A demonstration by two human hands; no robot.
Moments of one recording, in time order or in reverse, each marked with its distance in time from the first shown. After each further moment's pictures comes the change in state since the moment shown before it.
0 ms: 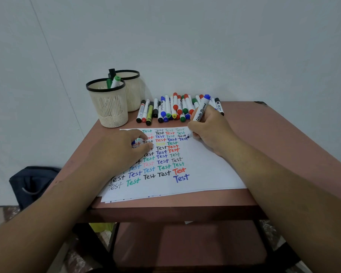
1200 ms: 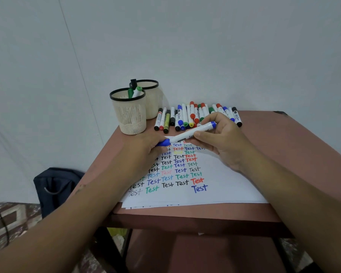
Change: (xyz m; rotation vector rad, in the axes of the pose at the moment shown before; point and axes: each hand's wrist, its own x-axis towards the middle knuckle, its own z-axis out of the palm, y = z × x) left_hand 0.003 -0.006 0.008 -0.200 0.143 0.243; right_hand -0.027 -0.022 0.008 0.524 -0.292 -0.045
